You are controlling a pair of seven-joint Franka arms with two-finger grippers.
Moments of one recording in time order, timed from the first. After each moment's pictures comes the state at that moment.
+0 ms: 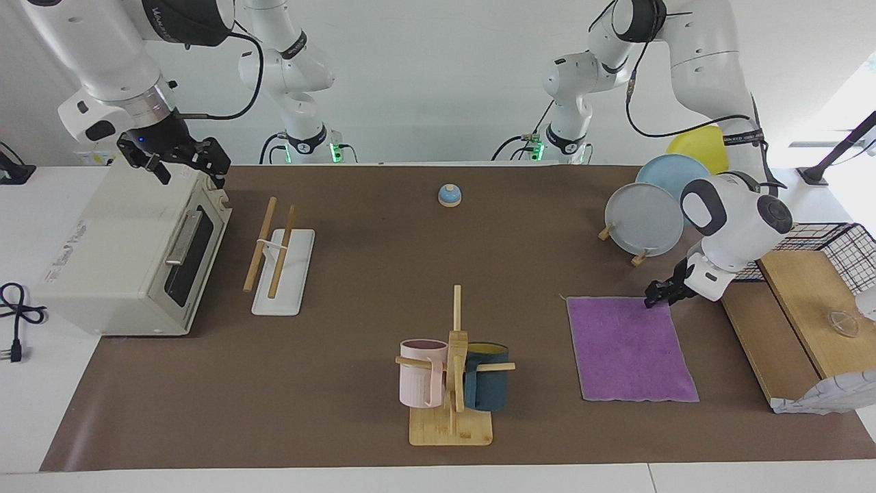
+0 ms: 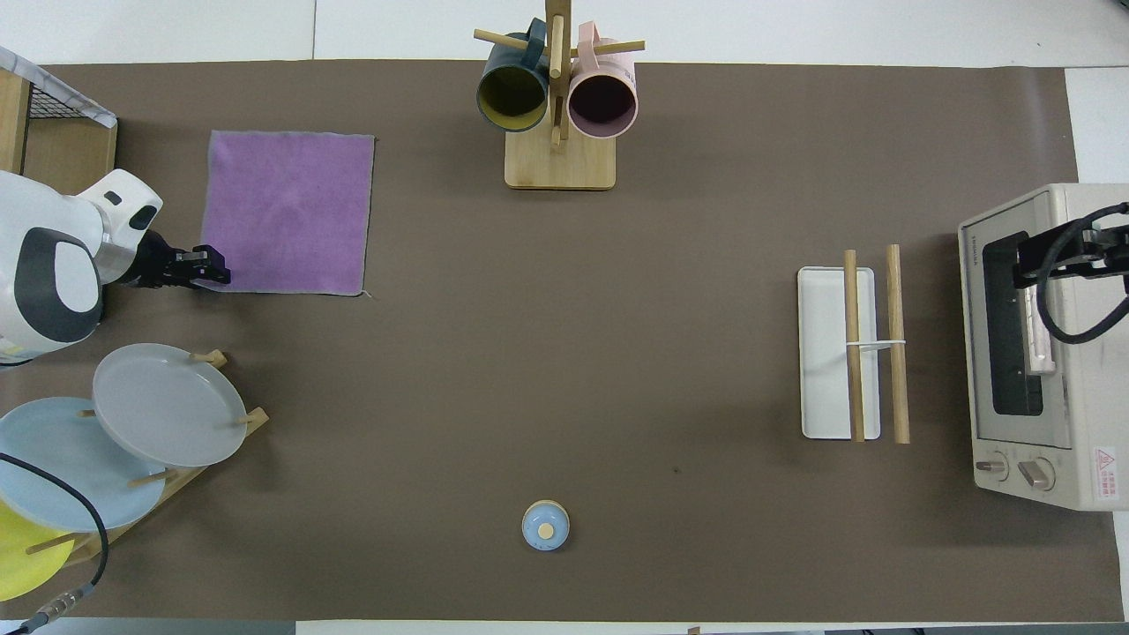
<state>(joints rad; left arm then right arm) 0.15 0.38 -0.06 -1.91 -0.14 2.24 0.14 0.01 0.02 -0.06 -1.52 -0.05 1.46 0.04</state>
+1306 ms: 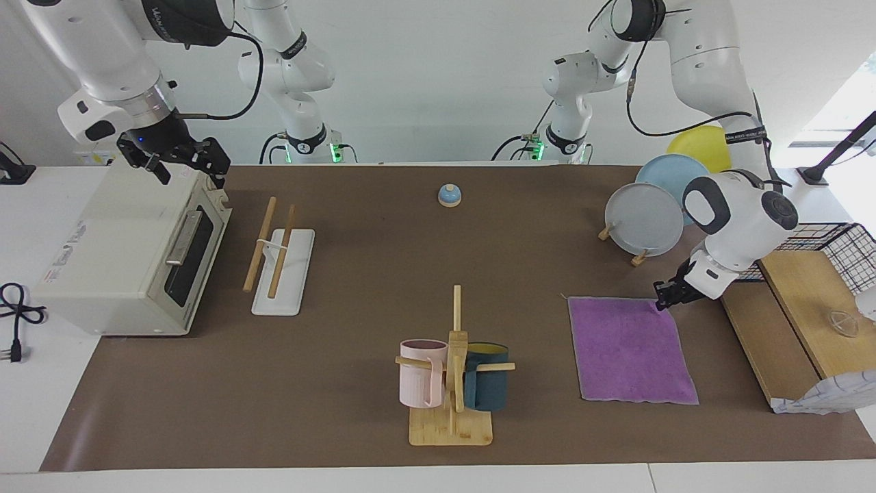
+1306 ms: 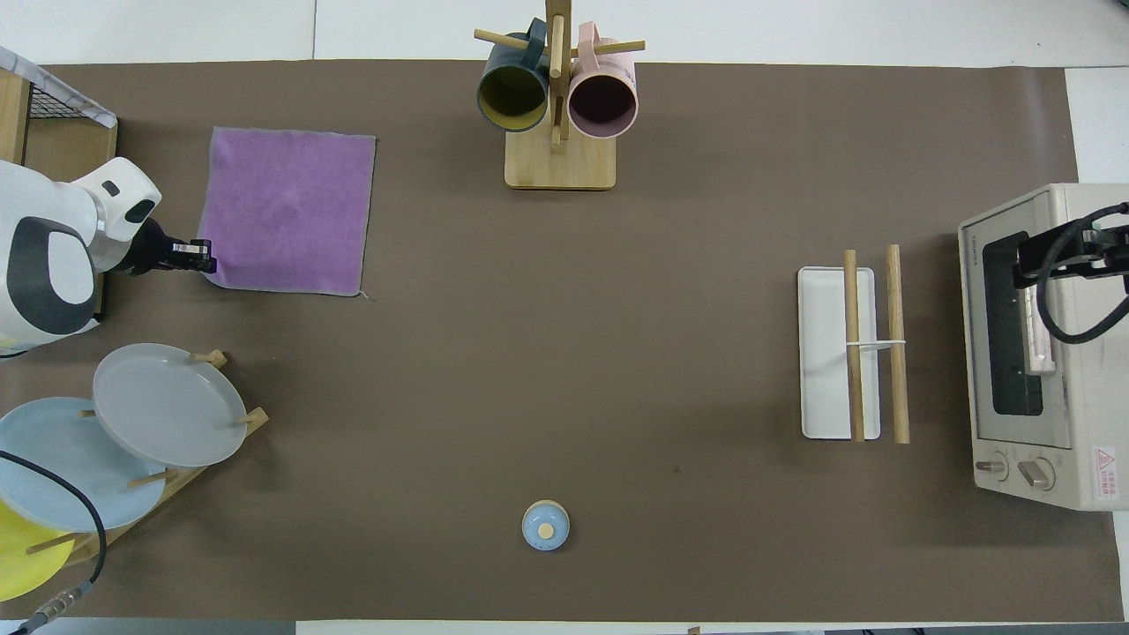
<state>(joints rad) 0.14 0.37 -0.07 -1.87 -0.15 2.24 0.27 0.01 0.02 -0.06 -1.52 -0.05 1.46 0.04</state>
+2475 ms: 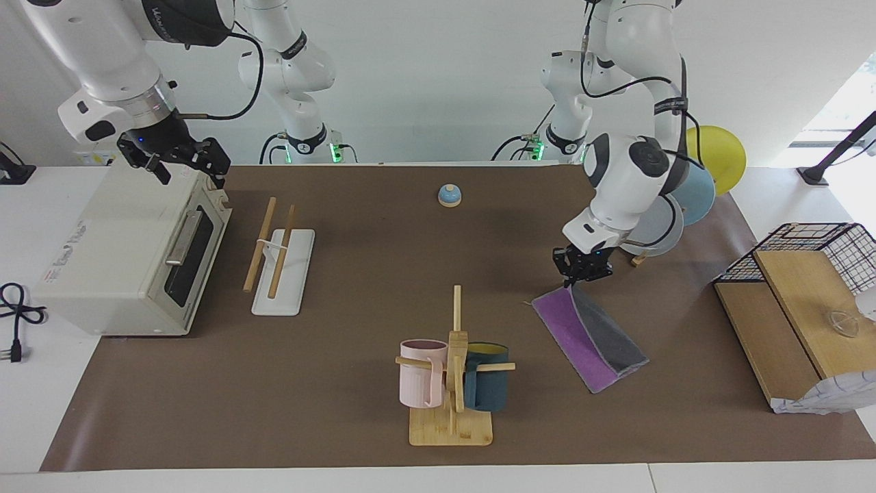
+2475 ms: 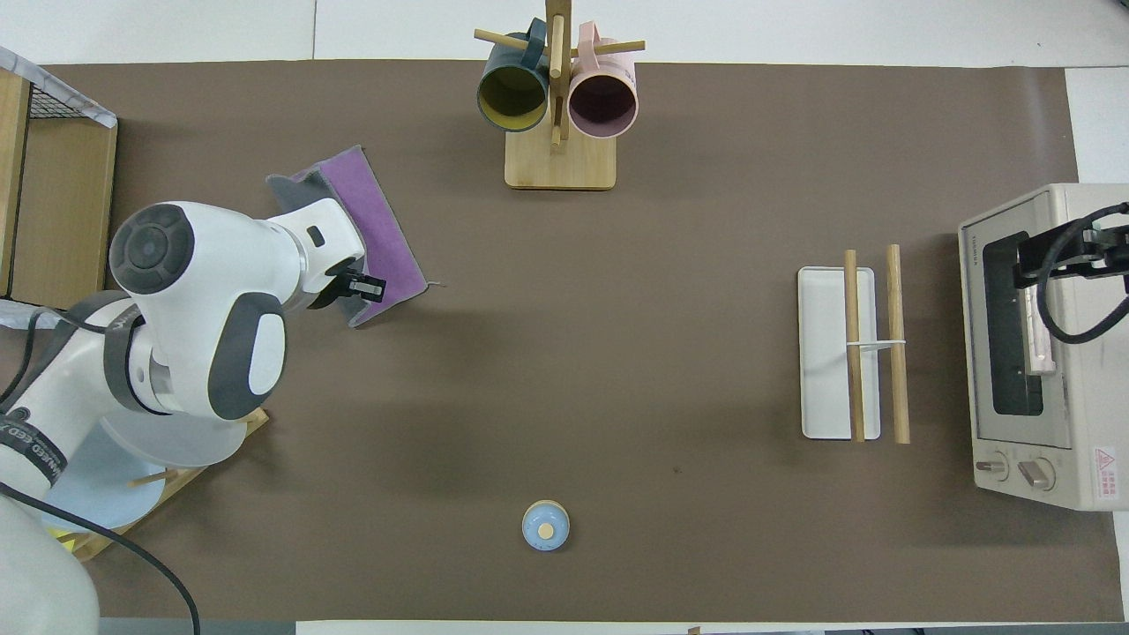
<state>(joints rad) -0.25 0.16 -0.08 -2.10 -0.15 2.39 0.12 0.01 0.02 -0.06 -1.52 -0.05 1.46 0.04</state>
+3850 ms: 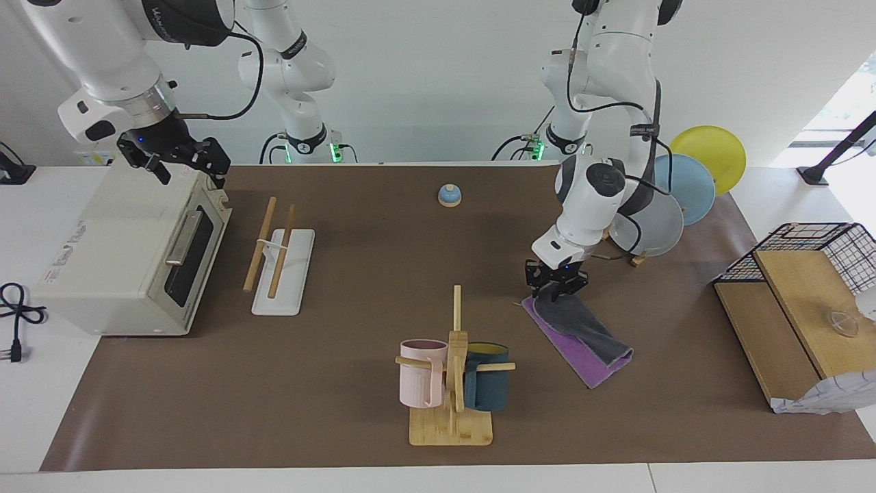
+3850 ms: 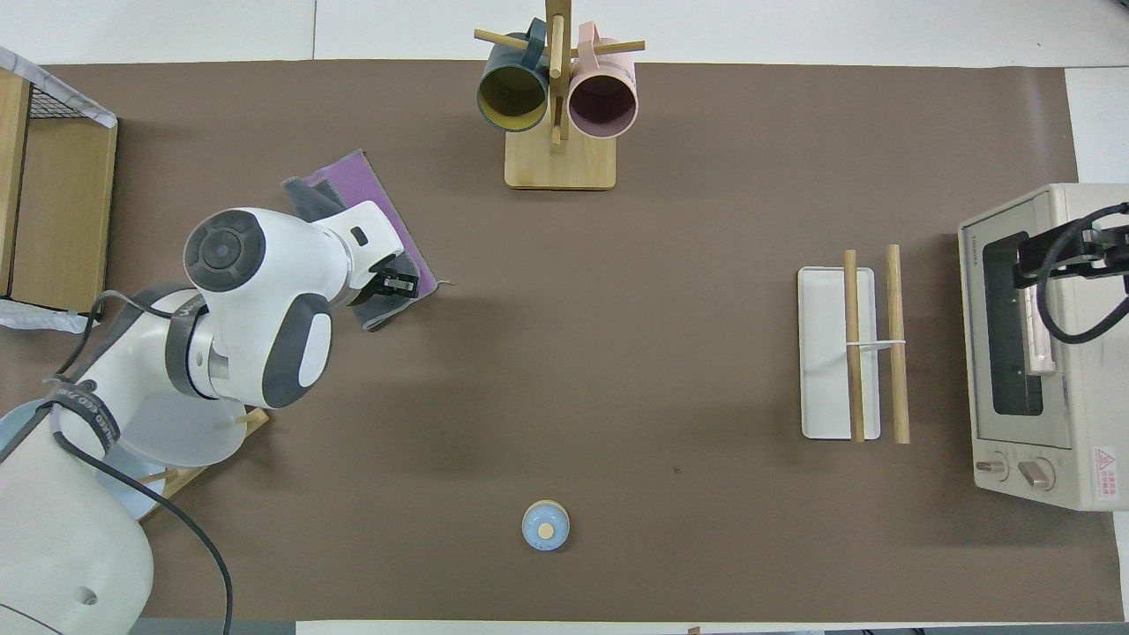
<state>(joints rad) -0.29 0.25 -0.05 -2.03 -0.10 2.41 0.02 0.01 0.02 -0.06 -1.52 -0.05 1.46 0.04</state>
